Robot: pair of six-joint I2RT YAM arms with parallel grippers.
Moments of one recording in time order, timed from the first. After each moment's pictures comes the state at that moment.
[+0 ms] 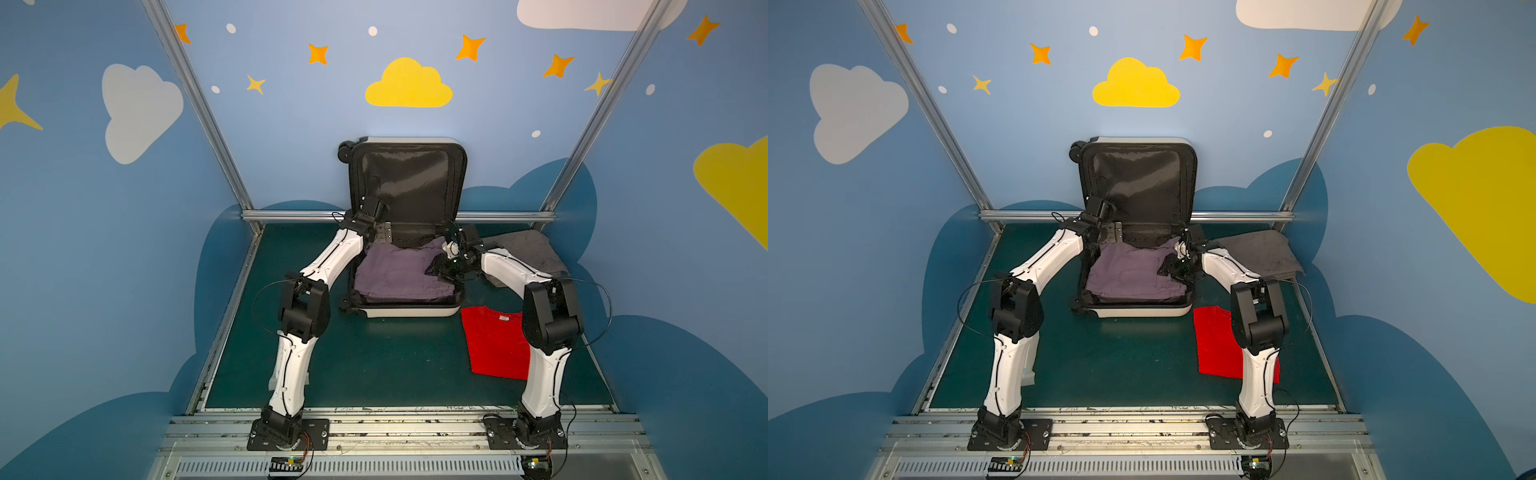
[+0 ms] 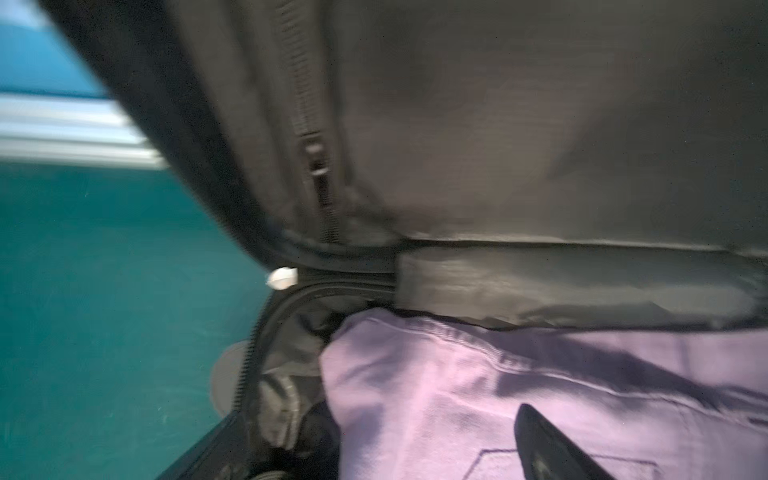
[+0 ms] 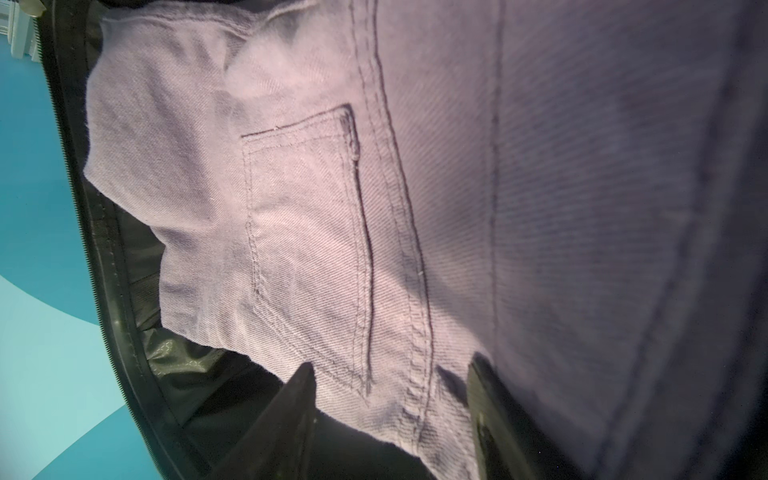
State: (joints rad) left arm -0.37 2.27 2.12 -0.69 -0.25 -0.40; right arm 0.34 2.02 1.55 -0.61 -0.44 0.52
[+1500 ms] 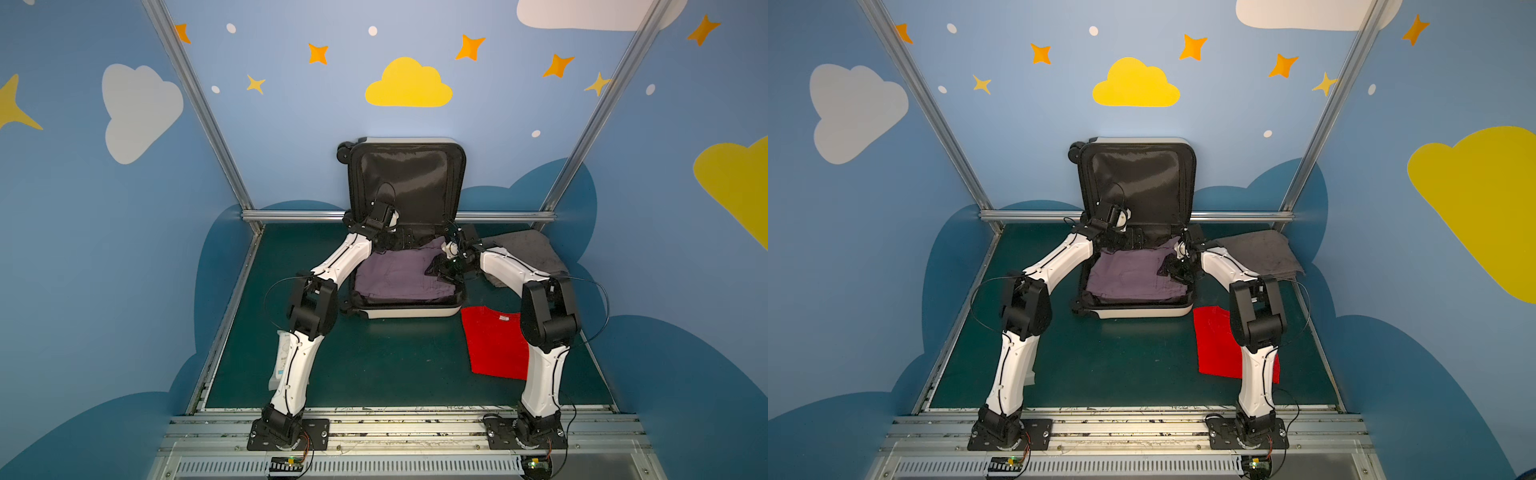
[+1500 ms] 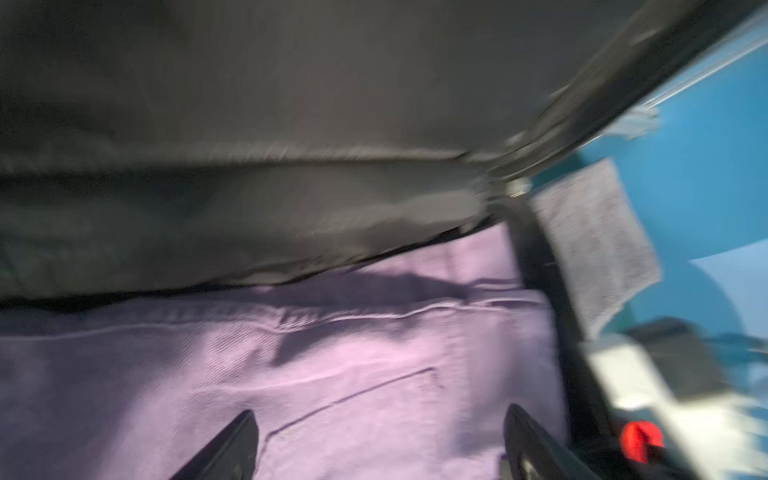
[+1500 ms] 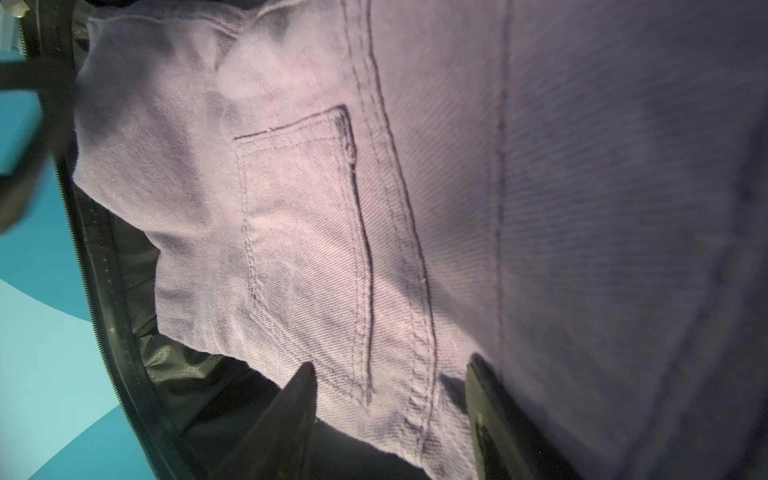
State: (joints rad) left arm -0.41 2.34 2.12 -0.56 0.24 -0.44; right arm 0.34 2.04 1.58 -0.64 -0.44 0.51
